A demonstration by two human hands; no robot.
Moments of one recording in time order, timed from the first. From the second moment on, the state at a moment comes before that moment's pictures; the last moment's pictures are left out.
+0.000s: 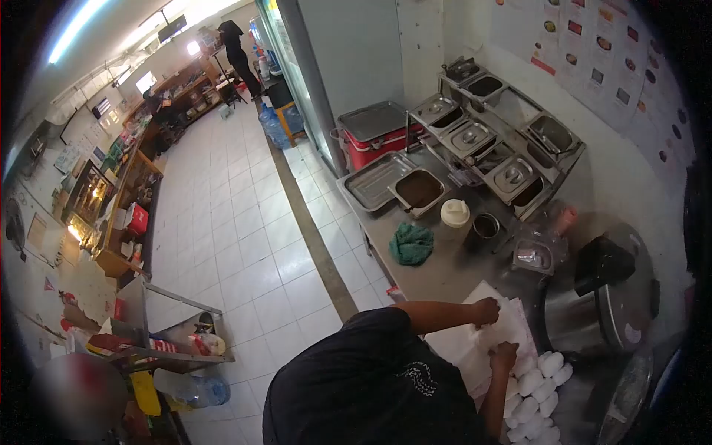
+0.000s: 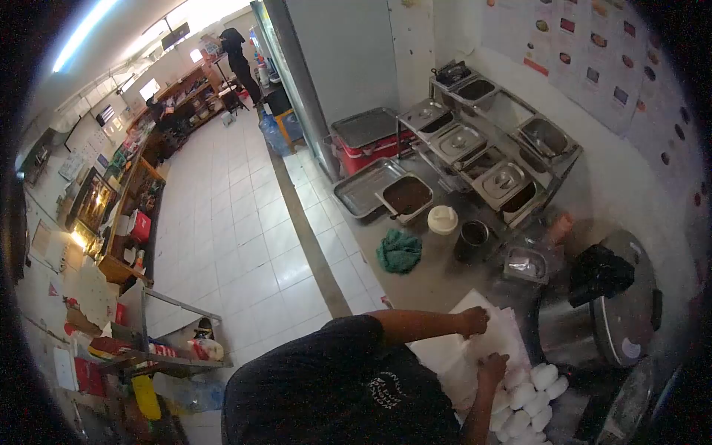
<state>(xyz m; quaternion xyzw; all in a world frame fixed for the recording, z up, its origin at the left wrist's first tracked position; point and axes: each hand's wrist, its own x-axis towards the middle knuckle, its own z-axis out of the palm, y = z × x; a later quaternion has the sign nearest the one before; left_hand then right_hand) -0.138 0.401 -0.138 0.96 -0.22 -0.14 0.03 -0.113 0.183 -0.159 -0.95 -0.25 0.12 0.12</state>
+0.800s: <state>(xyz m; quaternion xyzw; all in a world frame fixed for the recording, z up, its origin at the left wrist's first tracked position) -0.220 0.372 -0.183 0.97 -0.07 -0.04 0.24 -0.140 0.191 -0.177 -0.95 -0.29 -0.02 0.08</state>
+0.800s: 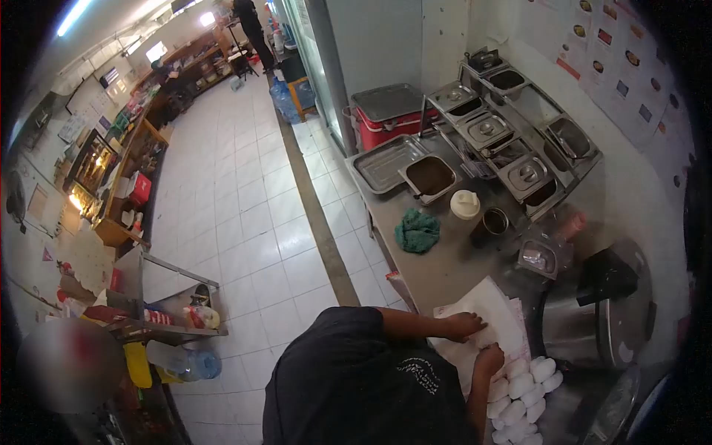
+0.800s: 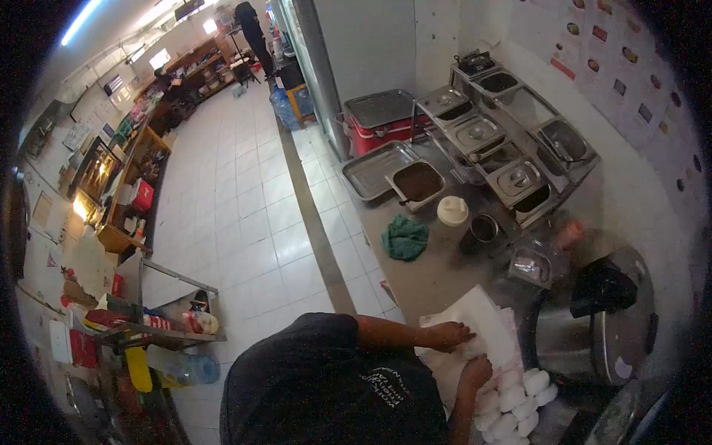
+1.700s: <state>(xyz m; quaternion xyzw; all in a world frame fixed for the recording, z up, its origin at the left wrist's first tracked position) -0.167 0.333 -0.225 0.85 -0.16 0.30 0.39 -0.134 0.177 -0.175 -0.82 -0.17 0.07 0.55</state>
